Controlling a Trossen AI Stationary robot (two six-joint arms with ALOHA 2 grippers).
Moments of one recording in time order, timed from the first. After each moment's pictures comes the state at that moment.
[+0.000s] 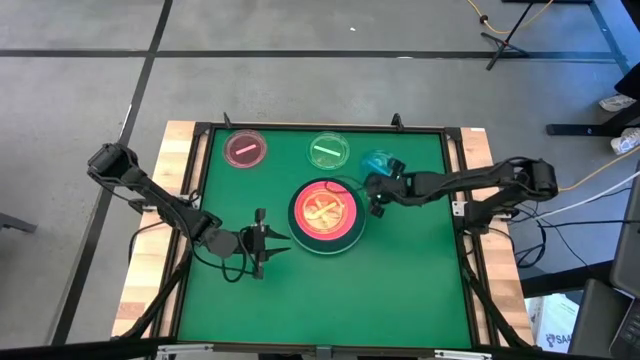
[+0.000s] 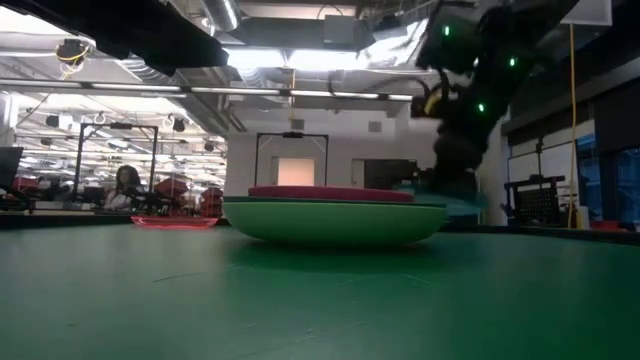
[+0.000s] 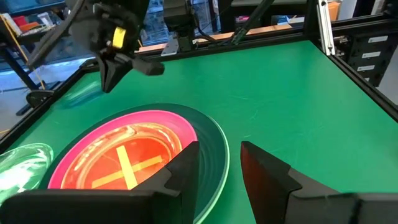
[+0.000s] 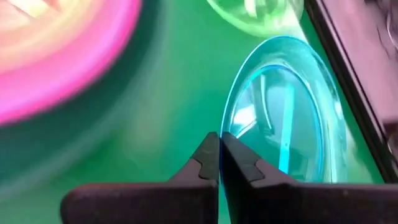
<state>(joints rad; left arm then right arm) -0.53 1.25 0.51 0.38 -0.62 -0.07 -0.09 1.45 0.79 -0.43 0.49 0.12</state>
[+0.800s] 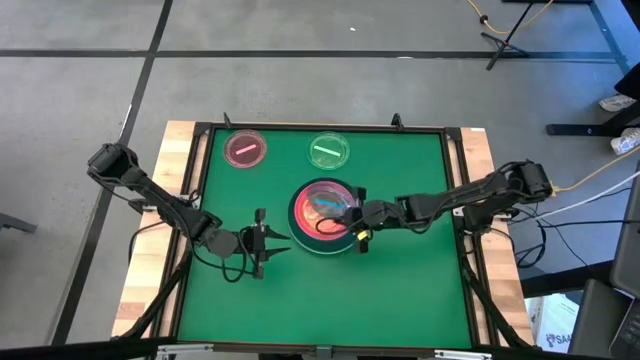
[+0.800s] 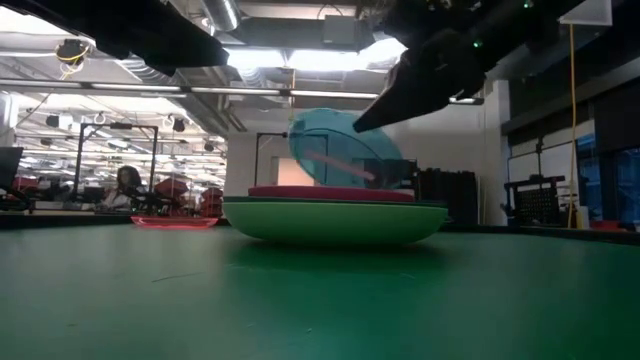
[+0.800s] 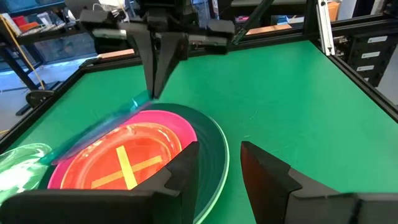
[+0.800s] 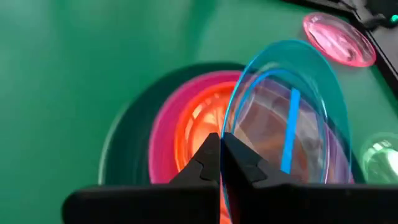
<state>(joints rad) -0.53 1.25 0.51 0.38 -0.62 -0.07 0.16 1.52 0.85 0.07 0.21 -0.11</state>
